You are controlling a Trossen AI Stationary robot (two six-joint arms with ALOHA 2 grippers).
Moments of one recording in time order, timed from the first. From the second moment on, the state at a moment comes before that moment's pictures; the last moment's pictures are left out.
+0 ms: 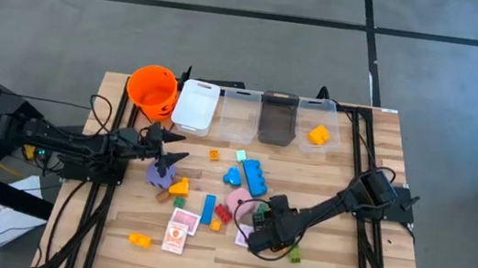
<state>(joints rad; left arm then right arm) 0.11 0.65 0.01 0.47 -0.24 -0.22 0.49 2.06 1.34 -1.08 0.39 1.85</state>
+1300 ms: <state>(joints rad) 0.11 0.65 0.01 0.48 -0.24 -0.22 0.50 2.05 1.34 -1.22 0.50 2.21</state>
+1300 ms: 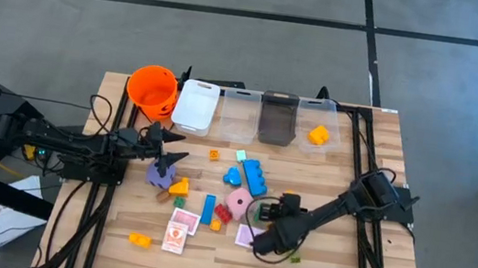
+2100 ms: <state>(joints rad) 0.11 0.65 0.01 0.48 -0.24 -0.22 0.40 2.06 1.26 -1.19 0.42 2.20</state>
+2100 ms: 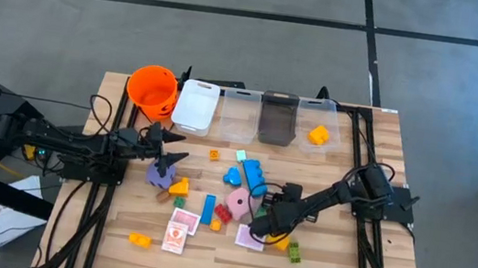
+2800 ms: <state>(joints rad) 0.11 0.66 0.01 0.48 -0.24 -0.22 0.40 2.08 1.25 -1.19 0.61 2.14</state>
